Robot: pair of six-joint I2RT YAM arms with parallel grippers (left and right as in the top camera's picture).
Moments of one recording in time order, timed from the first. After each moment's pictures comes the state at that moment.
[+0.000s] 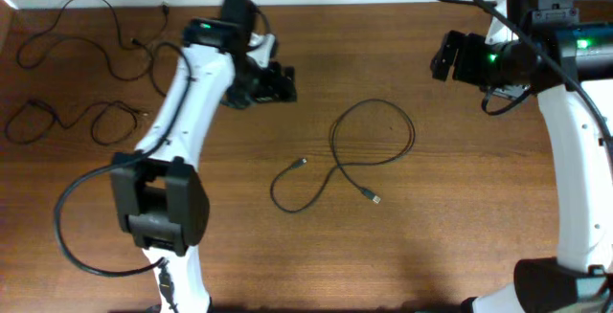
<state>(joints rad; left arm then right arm) -0.23 2.06 1.90 -1.19 0.26 -0.16 0.07 1.71 2.00 -1.38 -0.10 0.35</state>
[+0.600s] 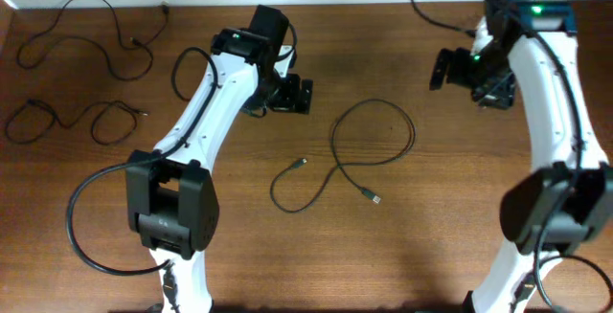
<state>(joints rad) -0.30 2.06 1.86 -1.15 0.14 -0.19 -0.01 2.03 2.00 -1.41 -0.13 0.28</state>
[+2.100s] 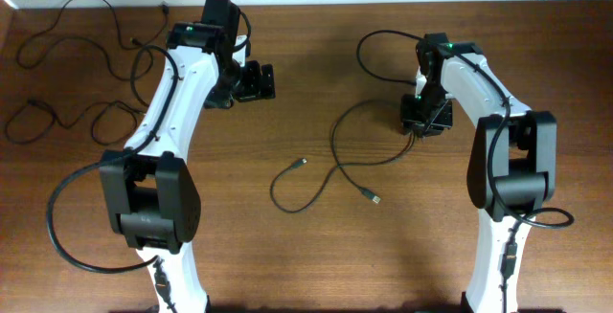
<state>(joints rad) -0.14 2.06 1.86 -1.15 0.14 -0.24 0.10 2.28 1.76 -1.14 -0.12 0.24</state>
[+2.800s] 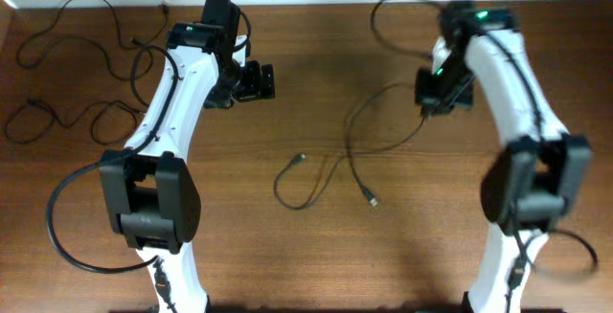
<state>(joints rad) -0.14 2.06 1.86 -1.15 0.14 -0.24 0.07 2.14 2.01 -1.45 -0.19 0.24</state>
